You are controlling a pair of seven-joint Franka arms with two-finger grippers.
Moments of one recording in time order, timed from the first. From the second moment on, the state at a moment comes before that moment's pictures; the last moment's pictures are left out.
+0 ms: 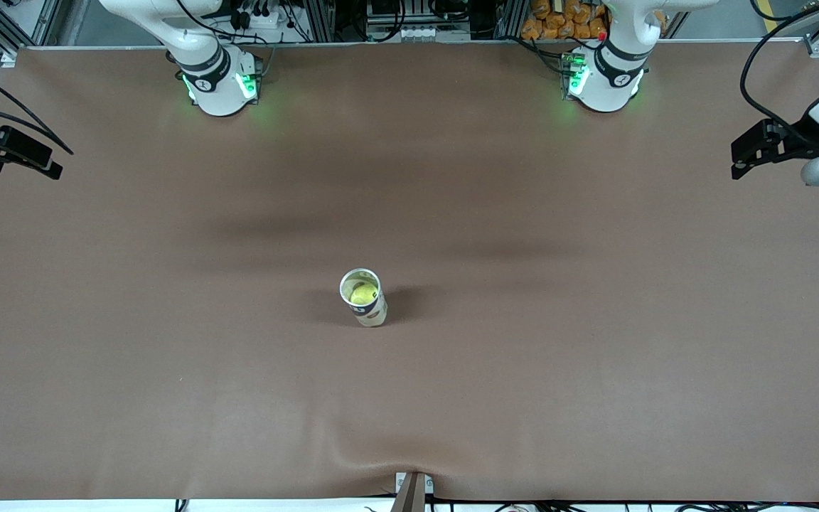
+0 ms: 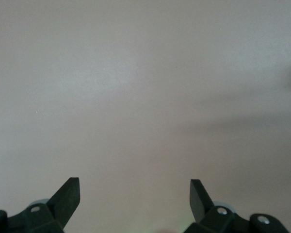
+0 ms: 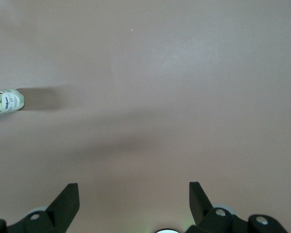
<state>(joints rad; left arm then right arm) -0.07 0.00 -0.04 -1.47 0.06 1.47 0.03 0.02 -0.05 -0.08 -1.57 0.05 1.47 0.09</state>
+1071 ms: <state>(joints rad) -0.05 -0.05 -0.05 -1.54 0.02 1.52 -0.01 0.02 -0.05 -0.07 -1.57 0.05 1.47 0.09</state>
